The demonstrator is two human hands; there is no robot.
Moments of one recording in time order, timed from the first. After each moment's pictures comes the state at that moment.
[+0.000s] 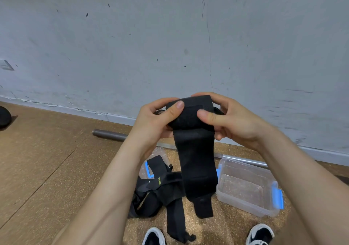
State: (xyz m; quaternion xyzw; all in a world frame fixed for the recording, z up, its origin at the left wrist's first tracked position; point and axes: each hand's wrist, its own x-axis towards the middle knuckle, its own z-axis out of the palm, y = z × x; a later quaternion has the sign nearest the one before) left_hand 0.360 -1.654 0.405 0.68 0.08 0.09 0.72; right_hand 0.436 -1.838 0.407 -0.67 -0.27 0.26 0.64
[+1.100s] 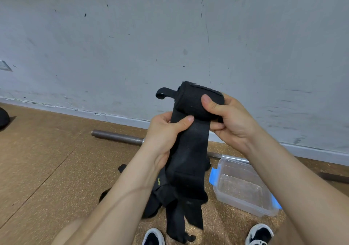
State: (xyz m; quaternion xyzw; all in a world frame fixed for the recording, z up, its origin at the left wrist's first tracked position) left_hand 0.366 -1.681 0.387 0.61 0.17 0.05 0.77; right_hand 0.436 -1.820 0.397 -0.50 -0.13 0.23 0.83
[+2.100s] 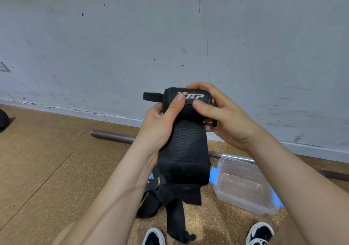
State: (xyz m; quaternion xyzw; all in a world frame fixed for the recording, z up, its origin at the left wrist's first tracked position) left_hand 0.362 -1.682 0.410 0.65 0.14 0.11 0.74; right_hand 0.437 -1.825 0.397 -0.59 -0.29 0.22 0.72
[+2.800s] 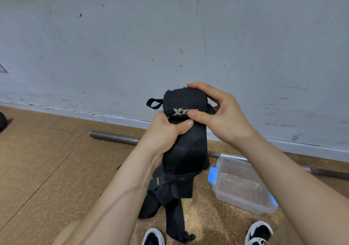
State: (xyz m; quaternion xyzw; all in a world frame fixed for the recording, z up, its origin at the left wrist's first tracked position) left_hand 0.365 -1.683 0.395 0.68 0.10 0.04 0.73; right_hand 0.436 -1.822 0.392 -0.68 -0.30 0.03 0.66
